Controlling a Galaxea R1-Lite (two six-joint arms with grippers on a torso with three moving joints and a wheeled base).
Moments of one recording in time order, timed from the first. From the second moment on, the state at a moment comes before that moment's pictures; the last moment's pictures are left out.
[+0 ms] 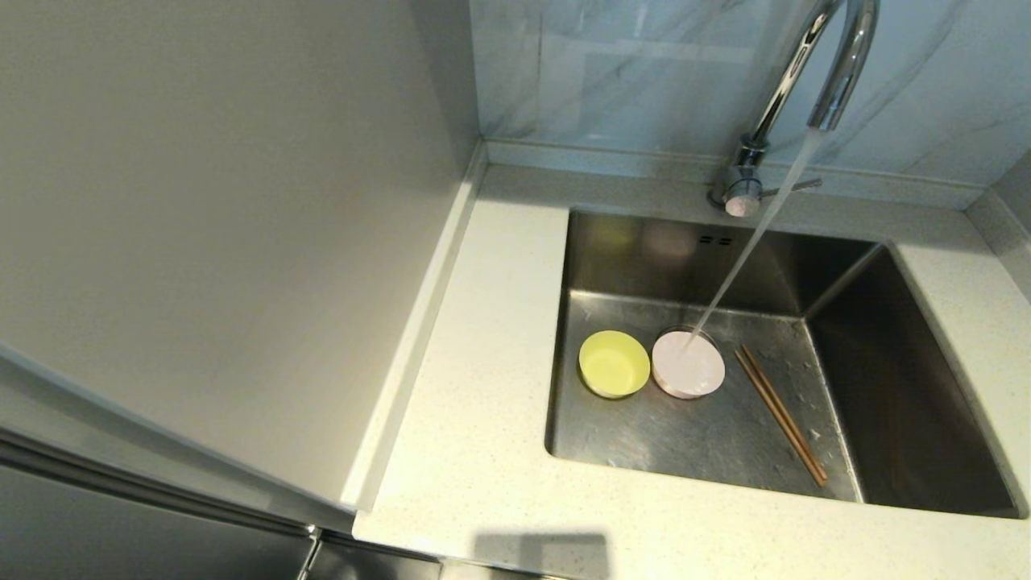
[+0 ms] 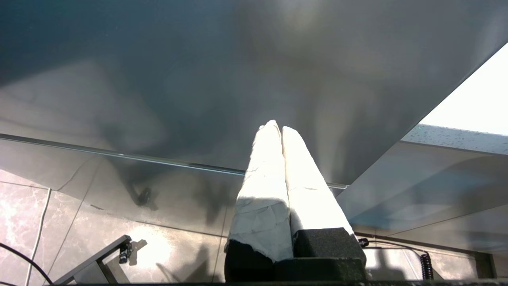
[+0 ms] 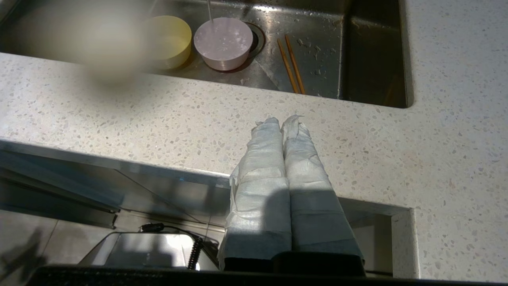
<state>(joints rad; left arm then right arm) 0.00 0.00 0.00 0.00 0.02 -0.03 0.00 0.00 -0.01 0.03 -0.02 0.05</state>
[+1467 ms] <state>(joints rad) 0.00 0.00 0.00 0.00 0.02 -0.03 0.00 0.00 -0.01 0.03 -0.02 0.05</state>
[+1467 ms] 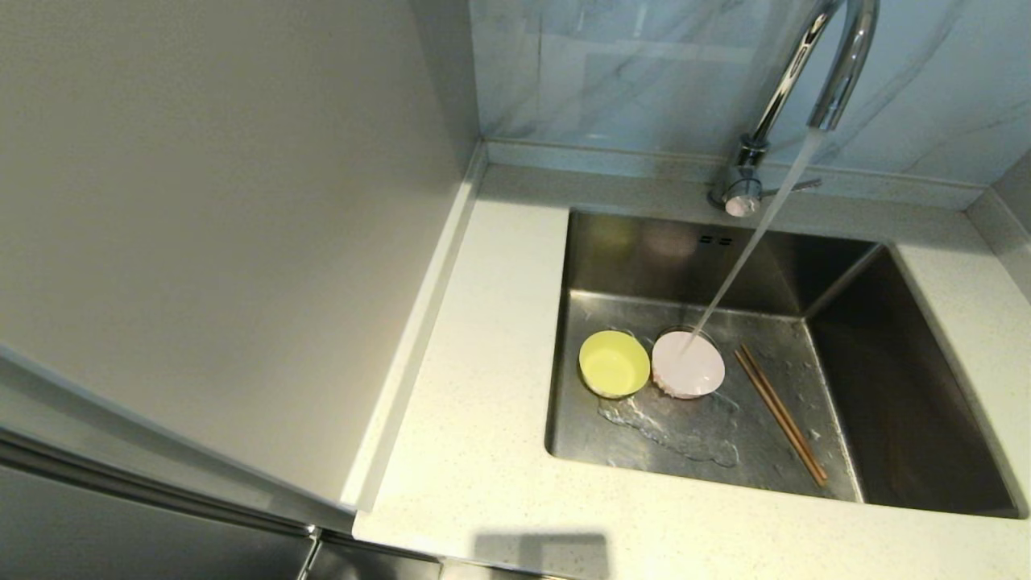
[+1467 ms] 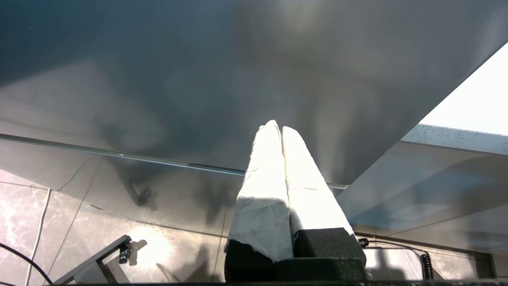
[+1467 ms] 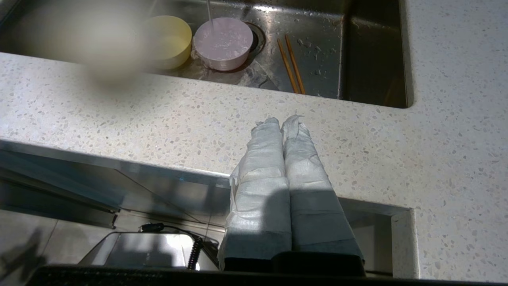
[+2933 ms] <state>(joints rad) 0.00 0.00 0.00 0.00 0.02 -0.03 0.00 0.00 -0.02 0.04 0.00 0.01</state>
